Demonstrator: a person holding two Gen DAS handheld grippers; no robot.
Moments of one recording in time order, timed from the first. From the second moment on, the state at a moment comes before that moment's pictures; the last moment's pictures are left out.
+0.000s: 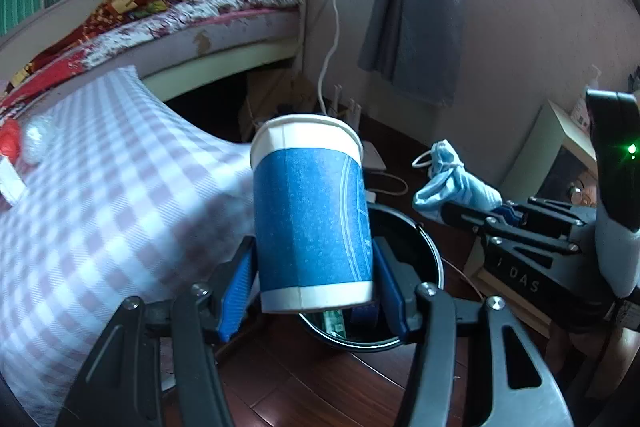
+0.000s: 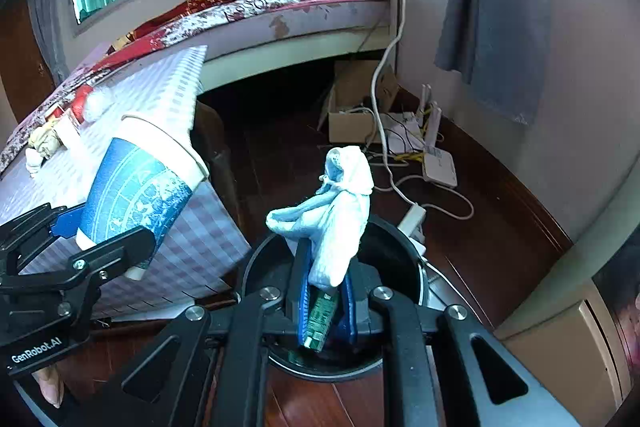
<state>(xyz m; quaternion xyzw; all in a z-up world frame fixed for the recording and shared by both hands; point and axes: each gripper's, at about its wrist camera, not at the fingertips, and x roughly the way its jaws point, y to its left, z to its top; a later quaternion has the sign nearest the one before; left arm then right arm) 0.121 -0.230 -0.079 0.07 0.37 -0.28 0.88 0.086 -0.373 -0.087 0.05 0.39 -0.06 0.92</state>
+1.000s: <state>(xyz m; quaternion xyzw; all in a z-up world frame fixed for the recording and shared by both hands) 0.144 -0.241 -0.184 0.05 0.49 -0.23 0.84 0.111 -0.426 -0.182 0.03 0.52 -0.07 0.85</state>
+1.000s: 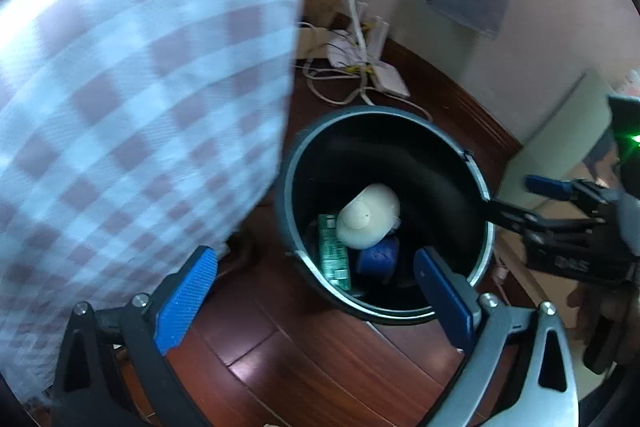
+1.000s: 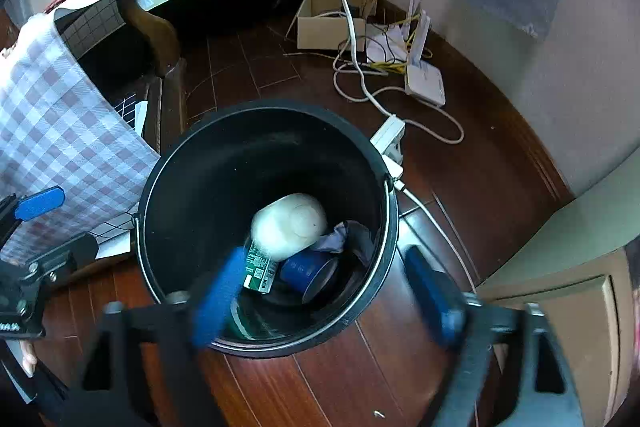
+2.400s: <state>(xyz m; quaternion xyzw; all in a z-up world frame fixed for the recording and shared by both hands) 0.116 -0.067 -0.059 0.03 0.39 -0.13 0.91 0.104 -0.266 -0.045 0.00 0.39 0.00 0.92</state>
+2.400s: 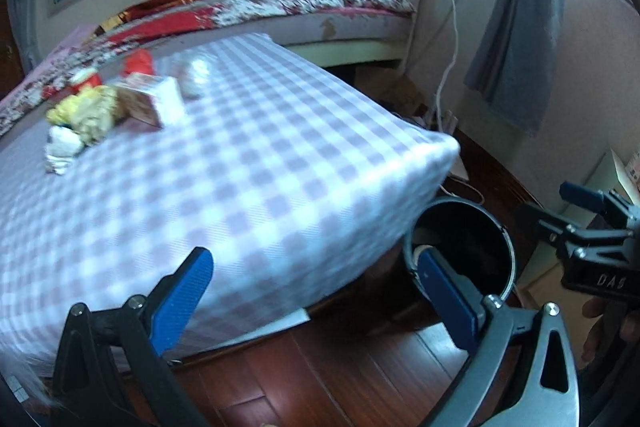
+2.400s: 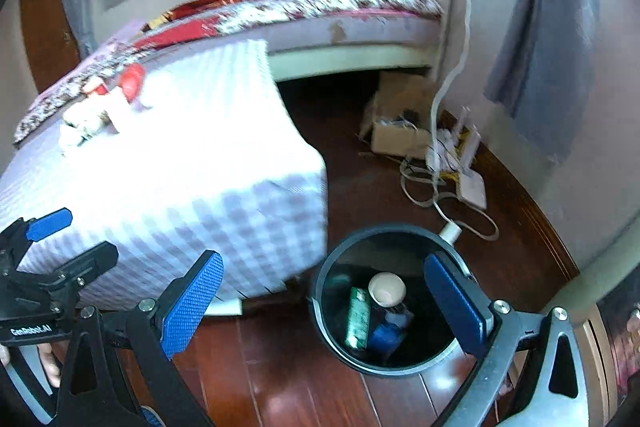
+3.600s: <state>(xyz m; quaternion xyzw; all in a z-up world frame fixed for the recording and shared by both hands) 0.233 0.185 -0.066 -0.09 0.39 0.03 0.91 0.305 -0.009 -0.043 -0.09 0.38 0.21 0.90</state>
